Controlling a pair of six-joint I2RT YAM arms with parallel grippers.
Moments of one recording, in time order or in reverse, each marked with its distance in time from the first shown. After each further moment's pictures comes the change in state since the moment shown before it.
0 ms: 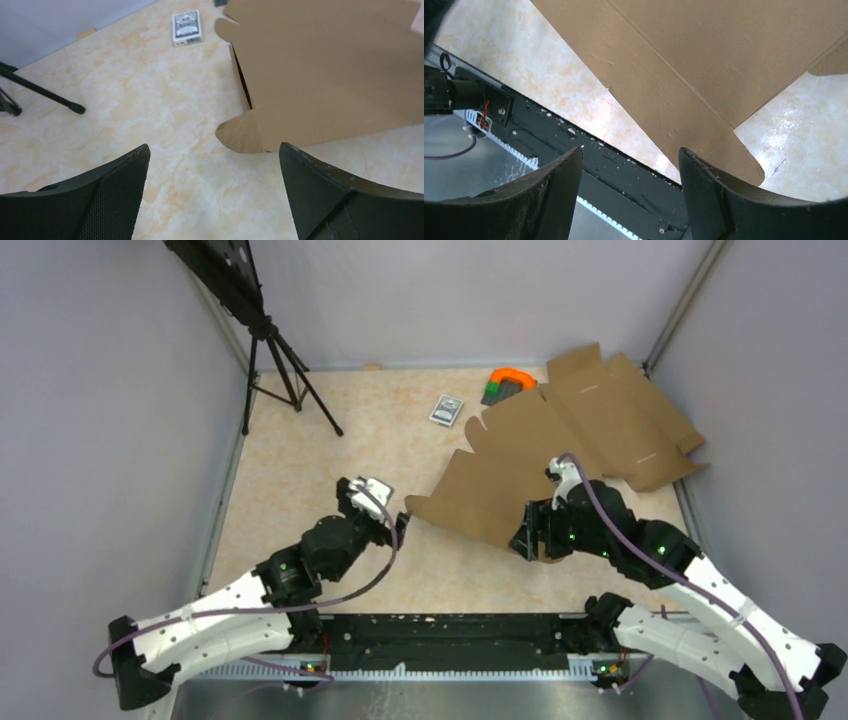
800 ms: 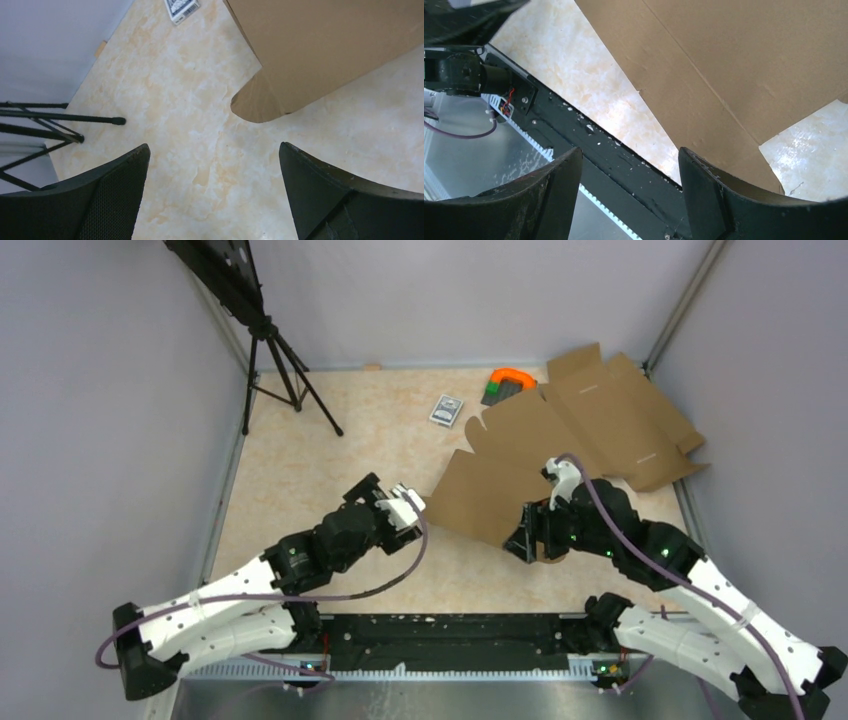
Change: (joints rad) left arm 0.018 0.069 0.154 -0.231 0.051 0.257; right arm 0.000 -0.008 0.000 0.066 -0.101 -0.055
